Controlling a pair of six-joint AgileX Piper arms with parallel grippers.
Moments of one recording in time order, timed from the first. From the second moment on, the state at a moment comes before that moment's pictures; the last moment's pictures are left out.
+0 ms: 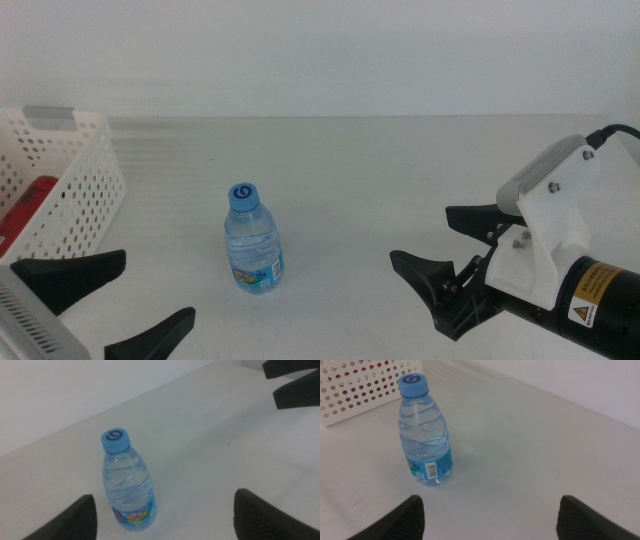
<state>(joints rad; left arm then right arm) -0.64 0.48 -0.30 -0.08 0.16 0.17 0.70 1.15 -0.49 -0.01 -0.23 0.00</state>
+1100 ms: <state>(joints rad) -0.48 0.83 -0.38 -0.08 -0.13 0.09 0.70 1.15 -0.49 -0.01 -0.23 0.00</state>
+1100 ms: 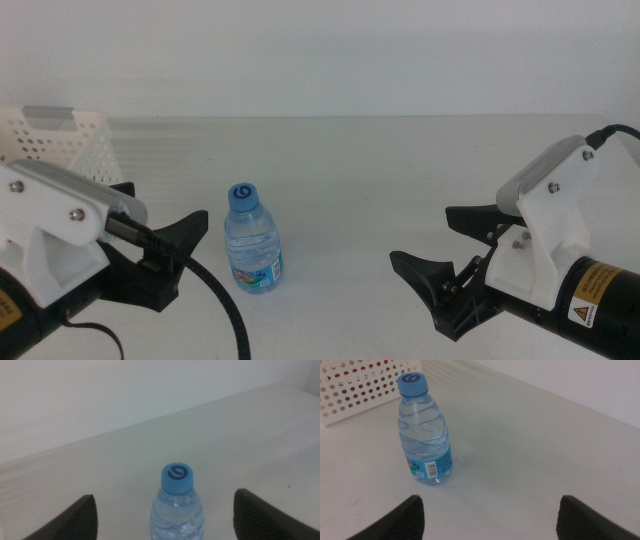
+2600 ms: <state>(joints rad) -0.48 1.64 -0.16 0.11 -1.14 -0.14 0.70 1.15 -0.49 -0.01 -0.22 0.00</state>
